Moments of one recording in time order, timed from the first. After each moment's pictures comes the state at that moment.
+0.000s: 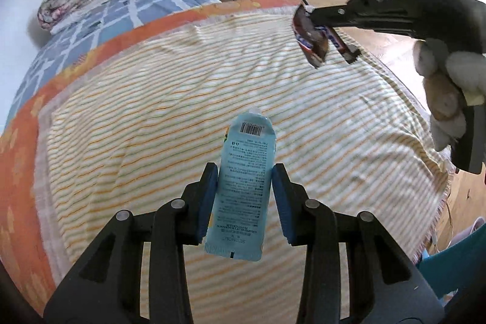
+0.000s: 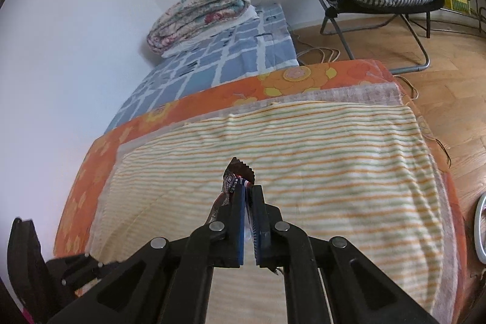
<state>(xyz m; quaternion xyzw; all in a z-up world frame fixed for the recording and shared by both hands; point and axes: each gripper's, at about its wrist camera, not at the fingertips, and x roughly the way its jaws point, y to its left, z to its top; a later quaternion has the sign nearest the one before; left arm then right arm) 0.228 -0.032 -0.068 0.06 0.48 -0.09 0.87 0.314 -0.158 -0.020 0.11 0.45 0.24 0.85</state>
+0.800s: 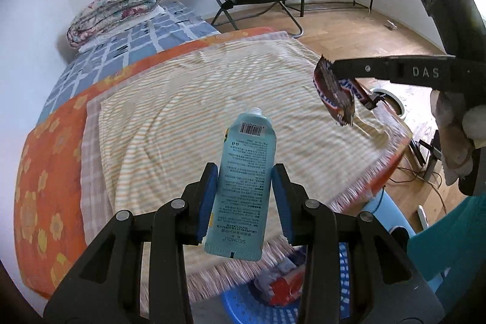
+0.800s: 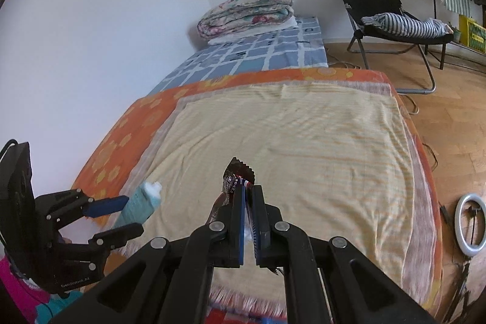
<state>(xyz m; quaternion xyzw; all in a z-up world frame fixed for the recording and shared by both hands) 0.058 -0.060 0.008 0.08 0.42 -0.07 0.90 0.109 -0.175 0.037 0.05 0.42 0.30 0.85</state>
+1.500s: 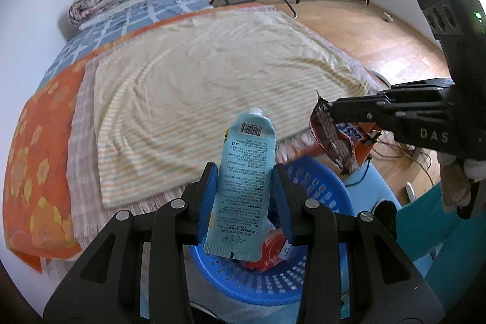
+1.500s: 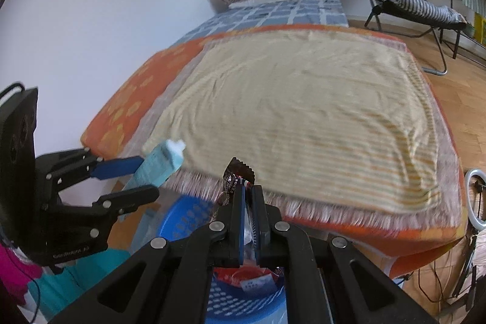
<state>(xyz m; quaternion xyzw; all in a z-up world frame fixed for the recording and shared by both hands) -0.028 -0.073 -0.034 0.06 0.45 -0.07 0.89 0.003 -0.157 -0.015 0.00 0.47 0.33 0.82</state>
